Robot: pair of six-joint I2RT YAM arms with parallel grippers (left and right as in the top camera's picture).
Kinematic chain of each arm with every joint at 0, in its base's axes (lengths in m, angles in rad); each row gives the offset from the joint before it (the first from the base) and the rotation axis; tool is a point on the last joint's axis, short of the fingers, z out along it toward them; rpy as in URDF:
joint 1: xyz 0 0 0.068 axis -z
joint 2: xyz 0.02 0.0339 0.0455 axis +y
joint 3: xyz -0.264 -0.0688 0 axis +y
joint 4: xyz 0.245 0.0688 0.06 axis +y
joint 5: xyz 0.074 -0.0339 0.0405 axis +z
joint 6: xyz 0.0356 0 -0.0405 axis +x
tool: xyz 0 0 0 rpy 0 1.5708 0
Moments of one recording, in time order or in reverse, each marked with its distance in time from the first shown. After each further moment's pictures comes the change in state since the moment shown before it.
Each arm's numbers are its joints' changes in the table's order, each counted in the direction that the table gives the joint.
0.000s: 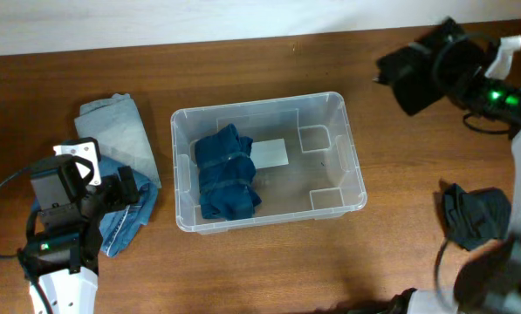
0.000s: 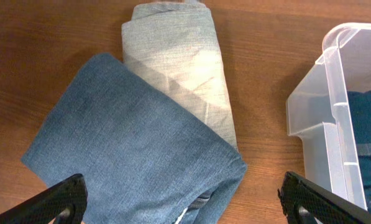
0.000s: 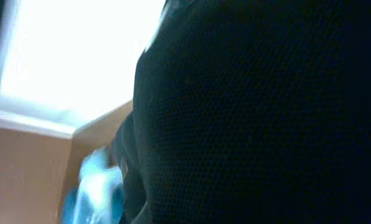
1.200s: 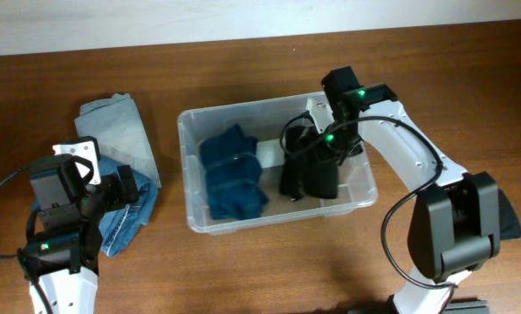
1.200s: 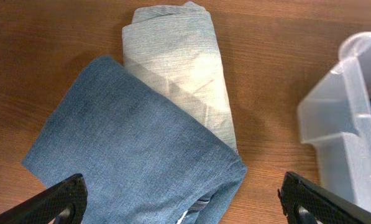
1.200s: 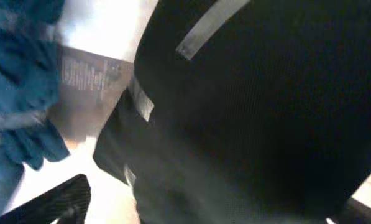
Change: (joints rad) left arm 0.000 0.000 0.000 -0.010 0.000 0.000; right arm -0.716 0.259 0.000 0.393 -0.615 -0.272
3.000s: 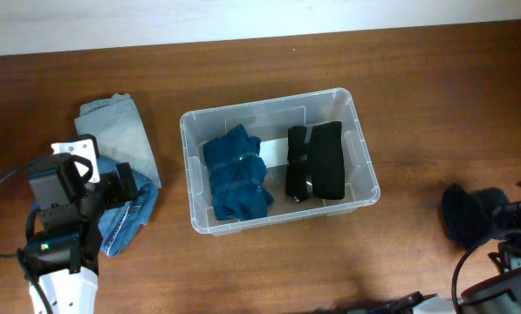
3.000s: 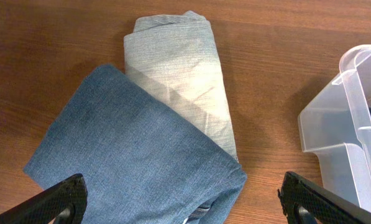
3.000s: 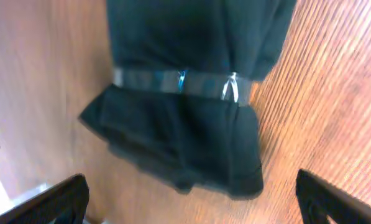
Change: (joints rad) left arm 0.000 0.000 0.000 -0.024 0.000 0.000; right arm 1.450 -0.328 0.563 -0.232 0.238 0.277
